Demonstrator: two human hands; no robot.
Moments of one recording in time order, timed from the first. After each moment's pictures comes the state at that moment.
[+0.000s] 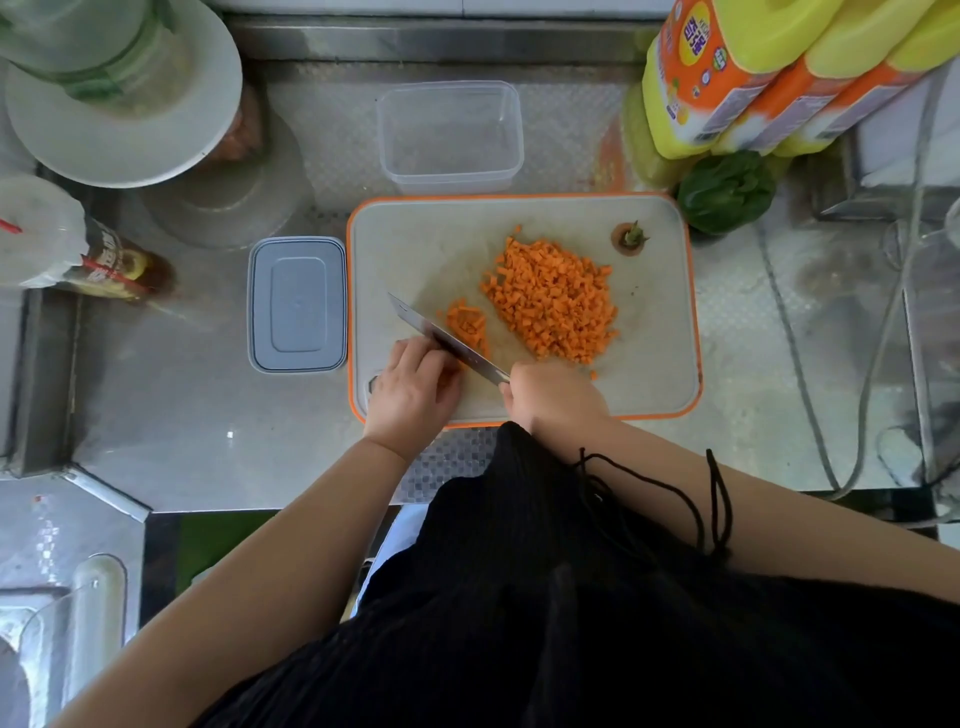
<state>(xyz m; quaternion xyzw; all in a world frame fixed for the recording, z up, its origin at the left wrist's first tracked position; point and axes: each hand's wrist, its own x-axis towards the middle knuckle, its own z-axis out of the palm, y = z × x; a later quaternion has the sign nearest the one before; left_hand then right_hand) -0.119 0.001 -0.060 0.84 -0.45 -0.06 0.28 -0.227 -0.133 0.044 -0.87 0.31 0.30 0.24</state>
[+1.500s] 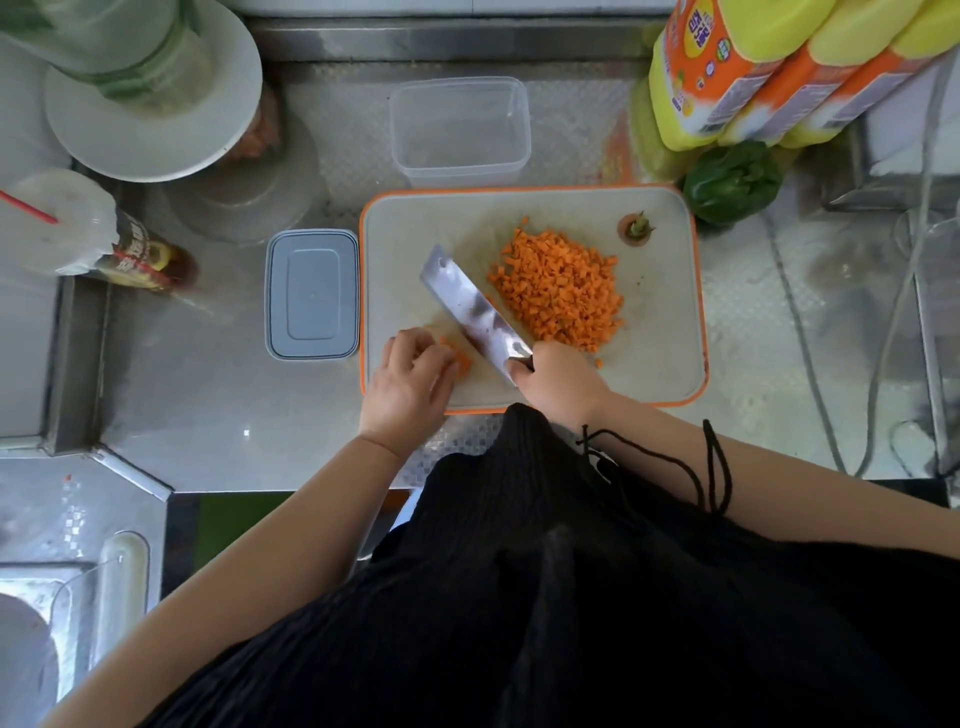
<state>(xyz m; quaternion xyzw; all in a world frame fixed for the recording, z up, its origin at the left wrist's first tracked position) -0.118 0.021 -0.048 0.82 -0.47 -0.04 0.31 -0.235 -0.142 0.021 -0.83 0.37 0.22 0.35</state>
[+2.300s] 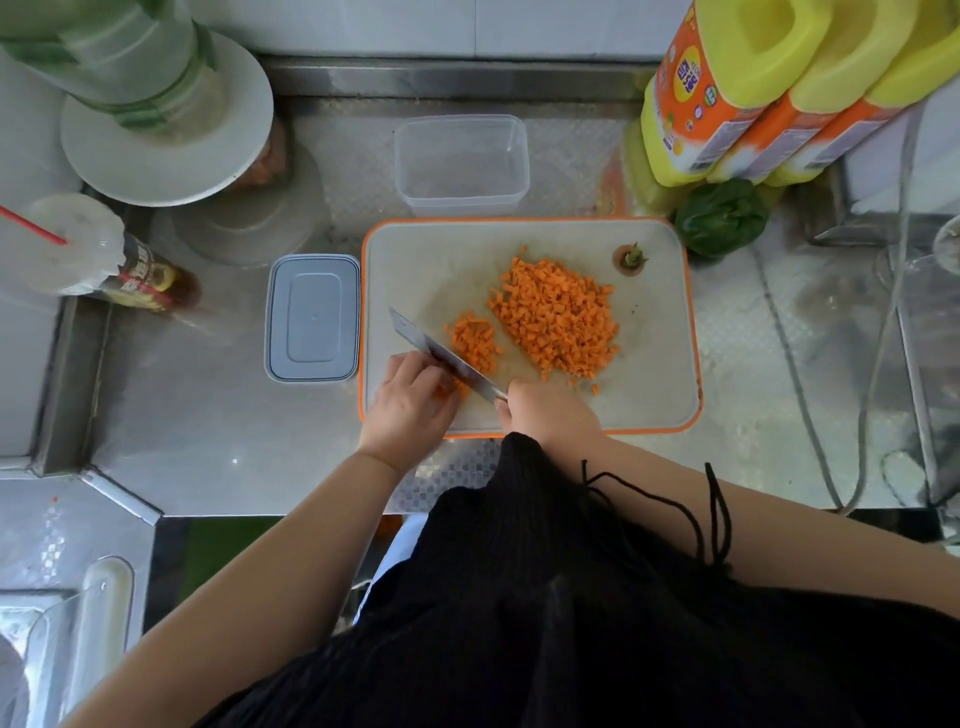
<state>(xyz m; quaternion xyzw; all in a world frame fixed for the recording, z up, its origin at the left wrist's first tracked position) -0.115 0.016 -0.054 0.83 -0.47 -0.08 0.31 -0.233 -0.122 0.041 -0.88 0.29 0.27 0.27</state>
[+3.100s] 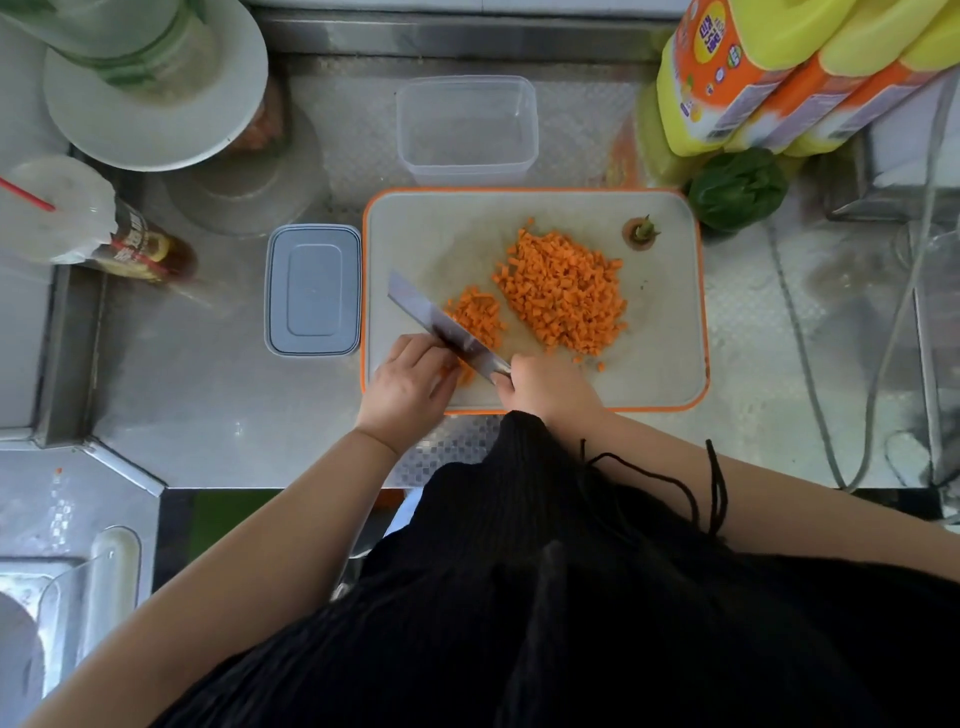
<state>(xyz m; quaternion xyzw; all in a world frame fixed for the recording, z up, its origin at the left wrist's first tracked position) -0.110 0.018 -0.052 0.79 -0.52 -0.04 0.32 -0.227 -0.122 0.042 -0.86 0.31 0.27 0.30</state>
